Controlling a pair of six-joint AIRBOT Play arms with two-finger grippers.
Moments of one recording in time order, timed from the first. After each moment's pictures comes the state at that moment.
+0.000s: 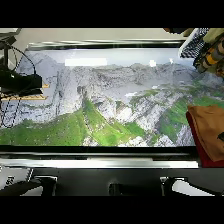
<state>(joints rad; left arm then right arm) -0.14 -1.31 1.82 1.46 -1.74 -1.81 -0.67 -1.39 1.14 -2.04 1.62 2.03</state>
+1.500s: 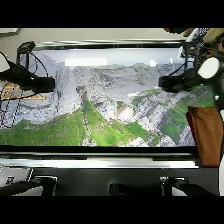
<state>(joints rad) -0.14 -1.38 1.68 1.46 -1.49 -1.66 0.08 -1.30 1.52 -1.42 1.27 1.65</state>
